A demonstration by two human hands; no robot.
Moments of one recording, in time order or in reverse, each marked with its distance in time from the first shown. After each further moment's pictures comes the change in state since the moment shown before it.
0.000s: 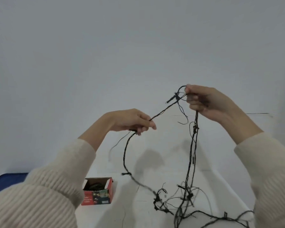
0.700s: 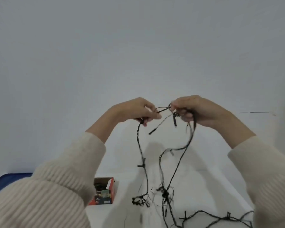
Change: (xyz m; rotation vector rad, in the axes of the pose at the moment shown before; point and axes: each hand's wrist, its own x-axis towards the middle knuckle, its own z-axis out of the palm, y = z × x) left_hand 0.010 0.023 -0.004 0.046 0.209 0.114; right_hand -0.003 0.018 0.024 -0.395 -0.194 0.079
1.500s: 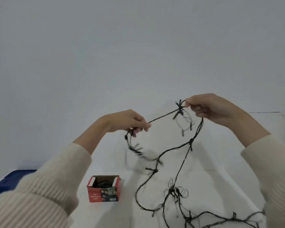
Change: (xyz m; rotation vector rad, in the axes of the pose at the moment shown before) left_hand -0.035 -0.040 -0.012 0.011 -0.099 -0.072; right_hand 0.000 0.004 -0.018 -0.012 0.148 0.019
